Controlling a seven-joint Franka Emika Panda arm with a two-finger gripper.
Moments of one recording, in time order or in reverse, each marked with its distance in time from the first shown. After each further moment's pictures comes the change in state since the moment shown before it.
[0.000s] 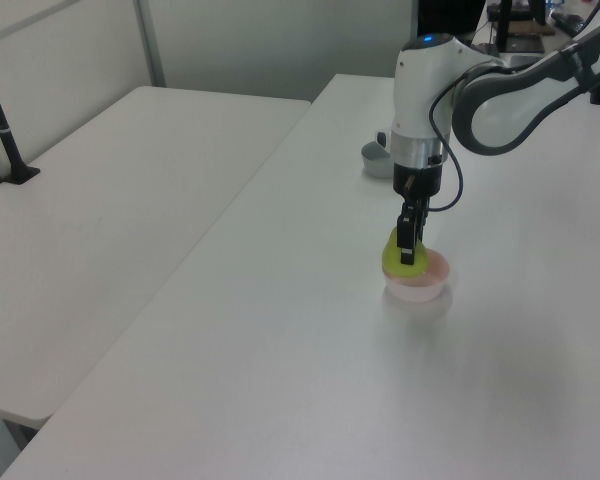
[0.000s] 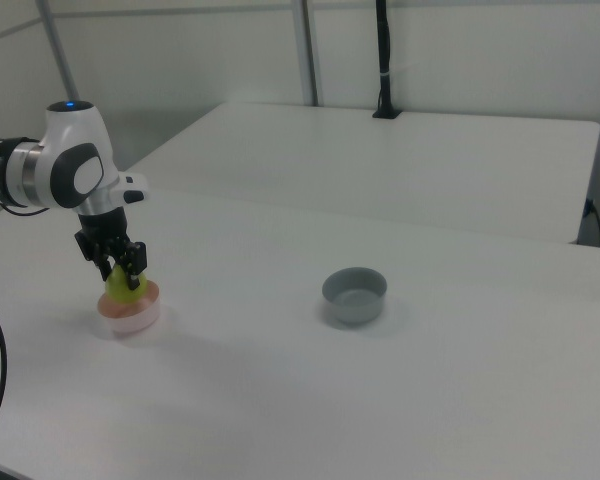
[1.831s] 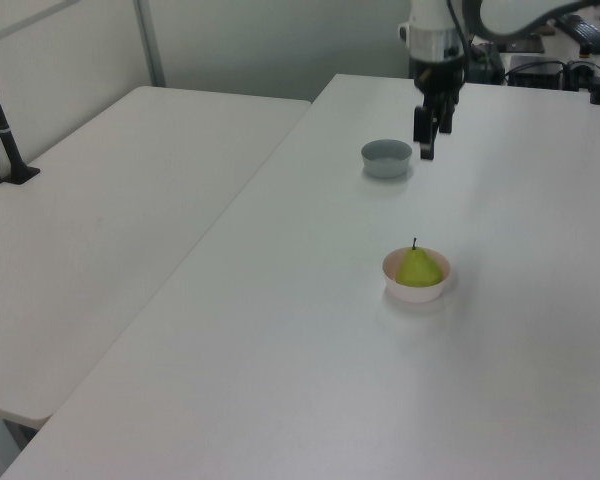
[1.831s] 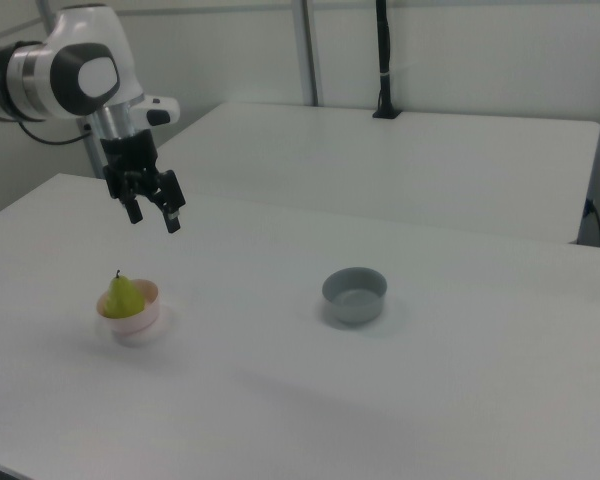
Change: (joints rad) arm -0.144 -0.139 -0.032 0.210 -0.137 -0.409 0.038
